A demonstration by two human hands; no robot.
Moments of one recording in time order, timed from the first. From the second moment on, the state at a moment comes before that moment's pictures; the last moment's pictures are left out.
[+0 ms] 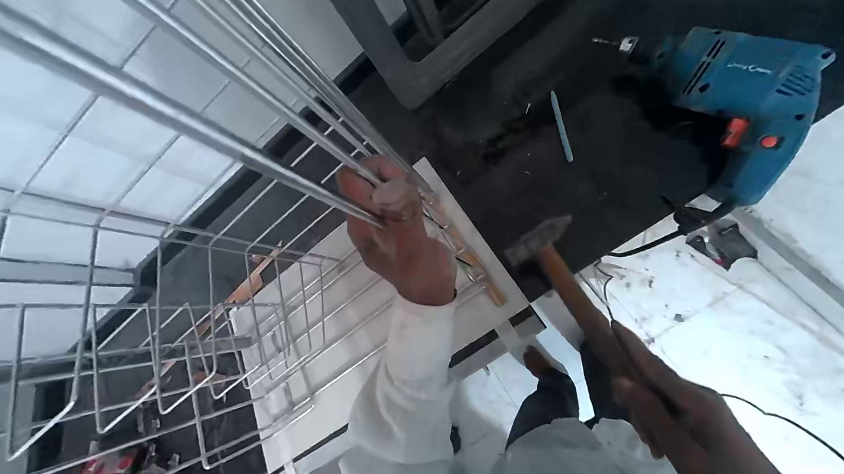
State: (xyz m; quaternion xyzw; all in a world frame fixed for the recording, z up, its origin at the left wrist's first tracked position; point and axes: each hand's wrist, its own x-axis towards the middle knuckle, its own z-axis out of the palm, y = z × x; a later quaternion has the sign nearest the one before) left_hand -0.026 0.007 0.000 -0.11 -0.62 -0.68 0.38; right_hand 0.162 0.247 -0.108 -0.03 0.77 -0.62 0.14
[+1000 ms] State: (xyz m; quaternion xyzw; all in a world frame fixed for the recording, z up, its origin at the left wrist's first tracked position) left_hand -0.021 0.015 0.007 -0.06 -0.65 -0.65 0.38; right_hand 0.020 0.338 -0.138 -0.53 0.83 -0.18 -0.03
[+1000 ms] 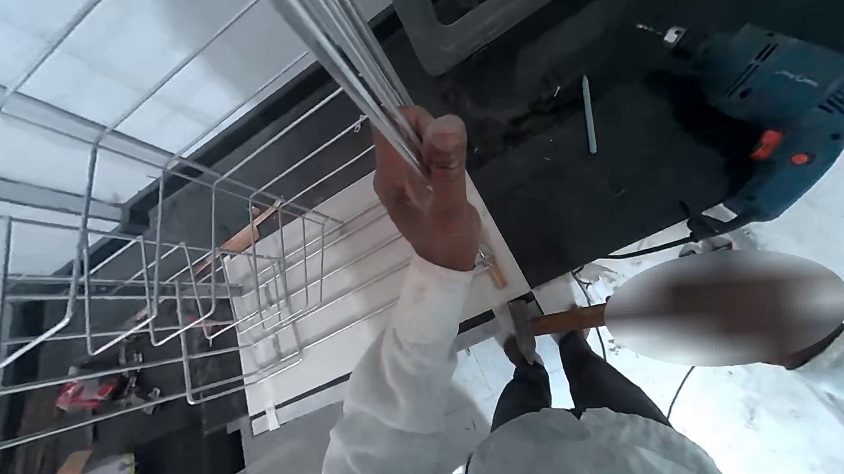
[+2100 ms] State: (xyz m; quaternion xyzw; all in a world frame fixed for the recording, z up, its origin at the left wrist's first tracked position) left_hand -0.022 0.014 0.006 -0.05 -0.66 -0.65 0.38; right_hand -0.085 0.294 -0.091 -0.63 0.76 -0.10 0.10
